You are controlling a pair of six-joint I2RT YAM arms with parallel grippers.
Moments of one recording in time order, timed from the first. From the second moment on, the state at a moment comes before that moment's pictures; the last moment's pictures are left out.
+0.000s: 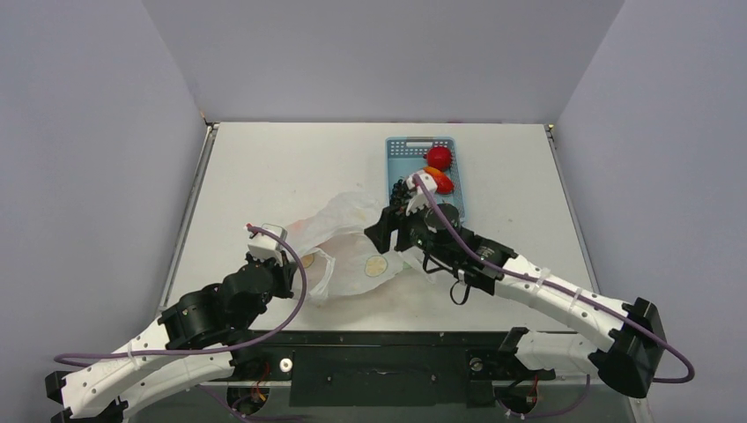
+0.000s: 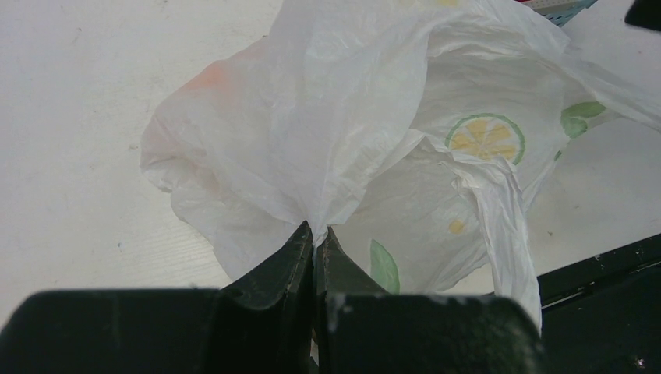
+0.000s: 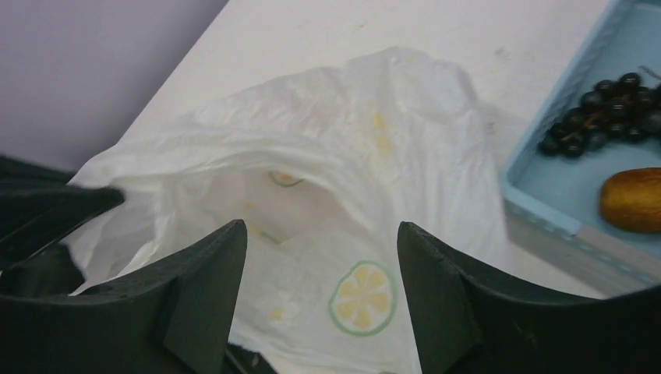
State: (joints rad) left arm -1.06 0.49 0.71 -0.75 -0.63 -0.49; right arm 0.85 1.17 0.92 -0.09 0.08 0.41
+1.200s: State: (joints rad) left arm -1.06 0.43 0.71 -0.64 -0.41 -0.89; right arm 1.06 1.70 0.95 0.35 0.07 0.56
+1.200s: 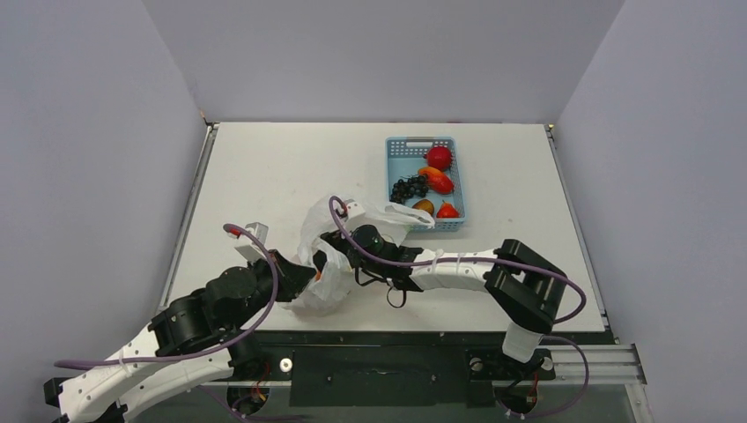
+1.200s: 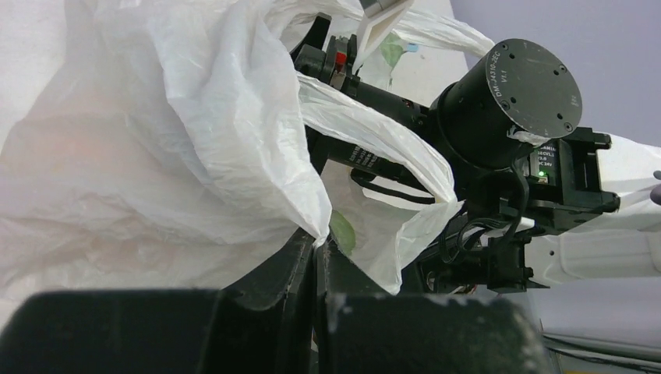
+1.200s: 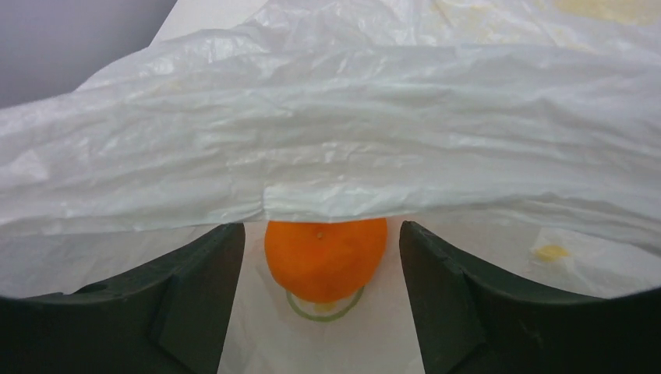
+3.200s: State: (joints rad) left arm -1.04 0.42 0.40 -0.67 -0.36 -1.20; right arm 1.21 1.87 0.86 0.42 0.25 0.32
